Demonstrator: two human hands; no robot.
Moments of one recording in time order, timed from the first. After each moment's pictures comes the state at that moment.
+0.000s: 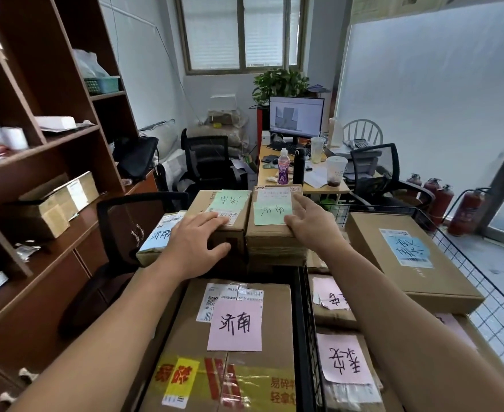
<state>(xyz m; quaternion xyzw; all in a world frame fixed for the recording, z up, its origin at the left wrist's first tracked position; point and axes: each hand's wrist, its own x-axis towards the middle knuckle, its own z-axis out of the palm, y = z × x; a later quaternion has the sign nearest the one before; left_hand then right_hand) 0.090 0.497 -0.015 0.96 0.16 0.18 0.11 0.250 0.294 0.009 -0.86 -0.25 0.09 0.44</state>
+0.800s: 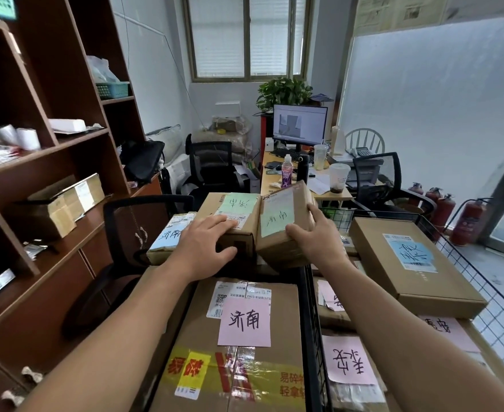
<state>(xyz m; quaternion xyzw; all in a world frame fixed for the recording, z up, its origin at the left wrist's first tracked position) 0.084 0.493 -0.016 0.96 0.16 0.17 0.12 0.227 0.291 -0.009 -0.86 -0.22 0.05 0.47</state>
